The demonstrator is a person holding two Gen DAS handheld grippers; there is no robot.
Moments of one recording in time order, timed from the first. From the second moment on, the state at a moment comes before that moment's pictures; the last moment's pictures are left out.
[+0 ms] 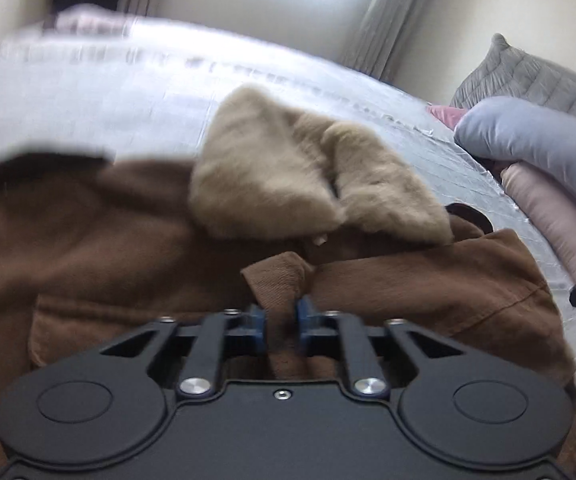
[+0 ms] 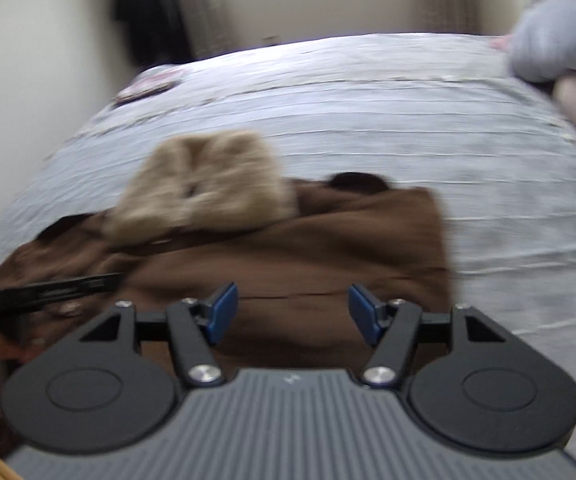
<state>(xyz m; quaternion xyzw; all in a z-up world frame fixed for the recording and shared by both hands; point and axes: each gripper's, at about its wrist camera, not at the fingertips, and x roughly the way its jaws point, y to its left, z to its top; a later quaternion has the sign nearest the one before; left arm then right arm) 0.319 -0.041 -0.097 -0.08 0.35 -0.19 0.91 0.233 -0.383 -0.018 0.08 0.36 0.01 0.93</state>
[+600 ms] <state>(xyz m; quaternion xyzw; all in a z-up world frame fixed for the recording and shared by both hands) 0.311 -0.066 -0.135 0.00 0.30 -0.22 0.93 0.290 -0.377 -0.110 0.02 0.33 -0.04 0.94</state>
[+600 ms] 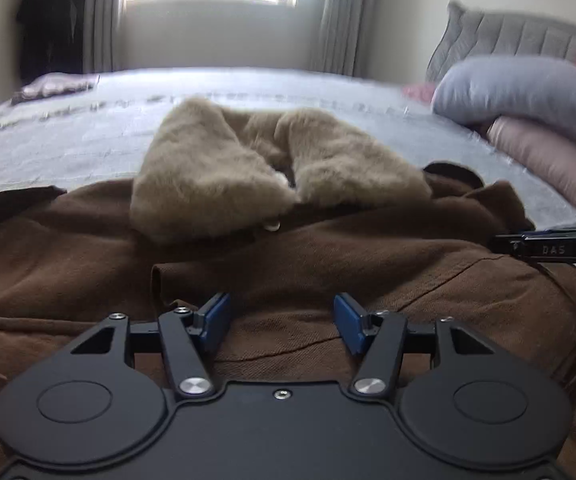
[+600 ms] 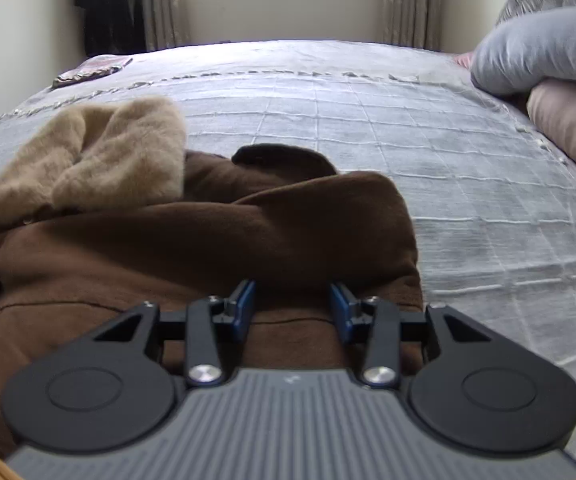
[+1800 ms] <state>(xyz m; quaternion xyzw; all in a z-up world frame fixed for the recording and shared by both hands) 0.153 0.322 -0.116 -0.29 0.37 0.18 0.86 0.157 -0.234 -0.070 -0.07 0.40 -0.04 0.91</state>
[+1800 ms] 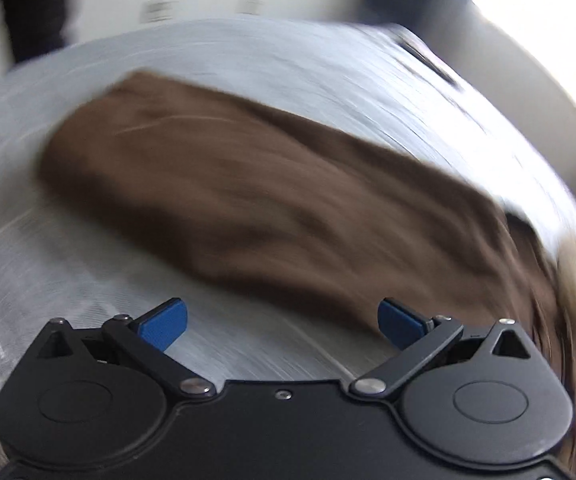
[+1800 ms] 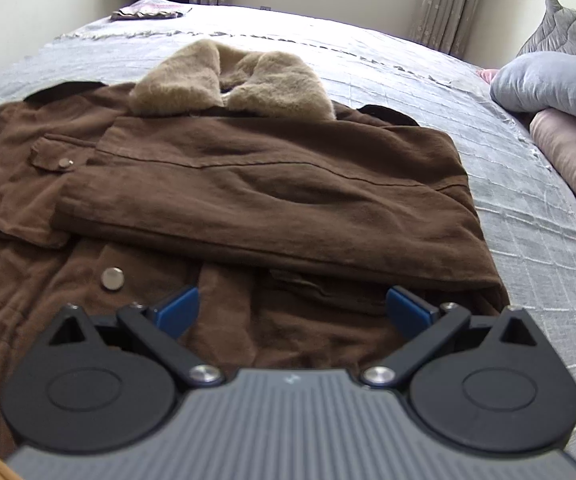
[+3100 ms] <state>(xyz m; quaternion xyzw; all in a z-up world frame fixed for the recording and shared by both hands) 0.218 -0.044 -0.123 -0.16 0.39 -0.34 0.84 0.170 -0.317 -0.062 0.18 0.33 0.00 0.93</state>
